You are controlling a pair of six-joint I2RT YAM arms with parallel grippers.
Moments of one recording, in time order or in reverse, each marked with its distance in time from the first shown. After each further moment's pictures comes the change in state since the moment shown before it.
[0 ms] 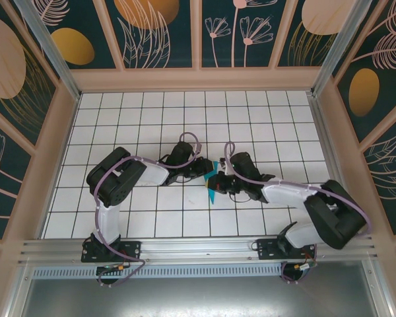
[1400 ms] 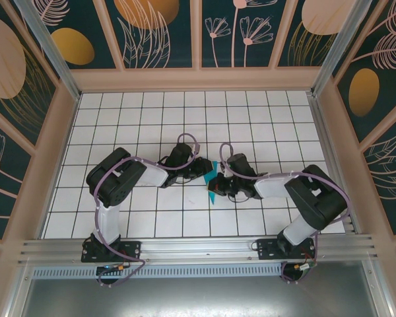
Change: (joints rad) left arm -0.002 -0.003 -0.032 0.057 -0.023 -0.048; right arm -0.027 0.161 -0.014 0.046 -0.013 0.038
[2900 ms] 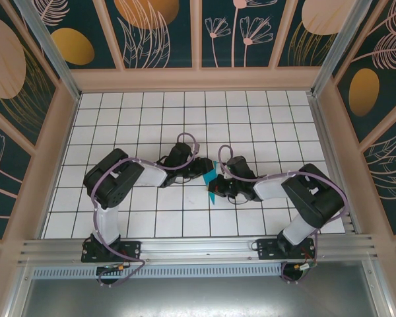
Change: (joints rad) left arm 0.000 -0.047 -0.005 -0.046 0.004 0.018; right arm 0.009 0.022 -0.018 0.071 0.044 -0.019
